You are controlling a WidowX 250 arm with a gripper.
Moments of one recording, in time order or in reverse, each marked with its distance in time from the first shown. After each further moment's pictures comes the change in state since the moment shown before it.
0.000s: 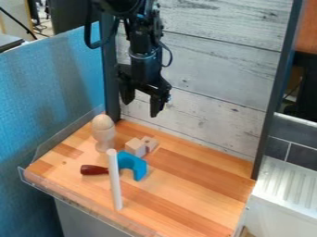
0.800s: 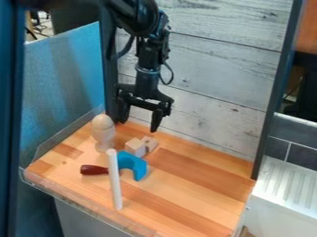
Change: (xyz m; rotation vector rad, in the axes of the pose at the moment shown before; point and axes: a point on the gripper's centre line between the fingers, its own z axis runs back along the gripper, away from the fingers) arm -0.010 0.000 -0.041 0.048 0.278 0.314
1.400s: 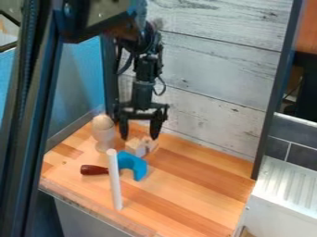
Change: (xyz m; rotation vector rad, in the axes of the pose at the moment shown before) arm 0.011 0.003 -0.042 -0.017 0.154 0.453
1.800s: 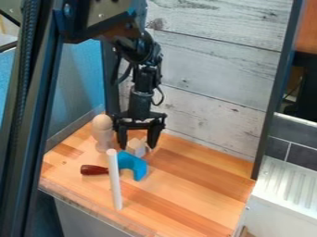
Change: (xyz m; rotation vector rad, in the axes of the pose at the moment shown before) arm -0.004 0.003 -0.014 0.014 -0.005 0.081
